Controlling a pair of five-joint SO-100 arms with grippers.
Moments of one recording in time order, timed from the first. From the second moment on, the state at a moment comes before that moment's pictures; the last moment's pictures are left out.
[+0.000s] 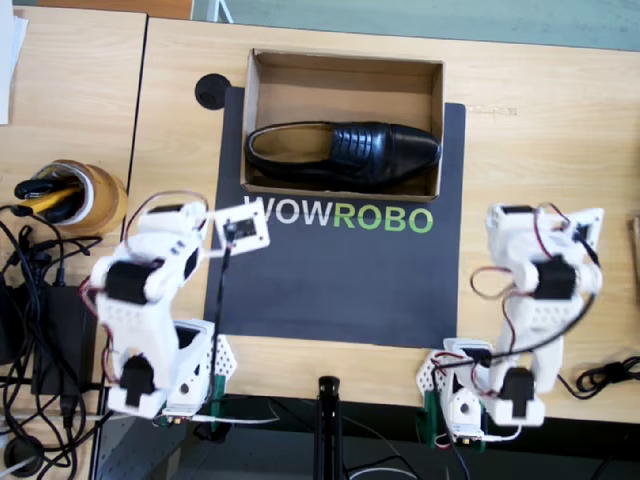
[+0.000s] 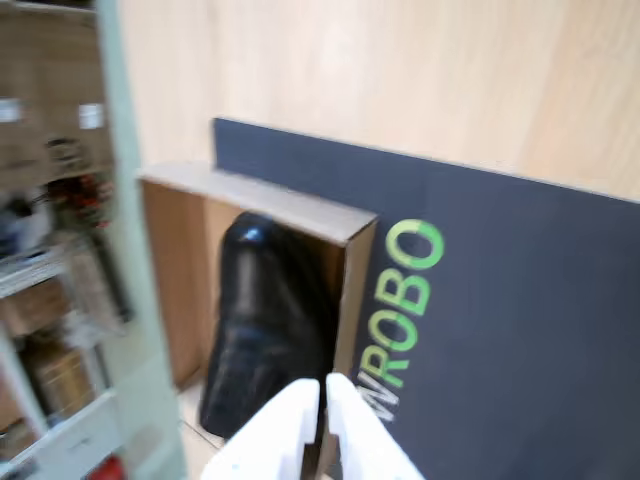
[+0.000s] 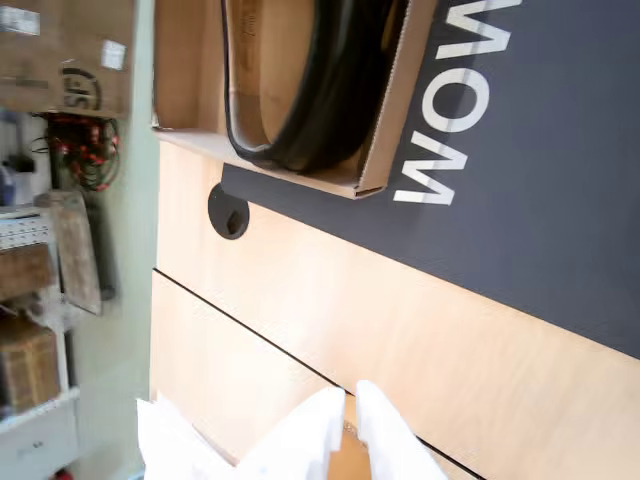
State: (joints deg) arm 0 7.8 120.7 71.3 96.8 -17.3; arm 1 -5.4 113.6 66.6 97.3 -4.0
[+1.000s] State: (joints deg) arm 0 0.4 183.5 134.7 81.8 -6.2; arm 1 7.6 187.7 117.3 85.4 -9.6
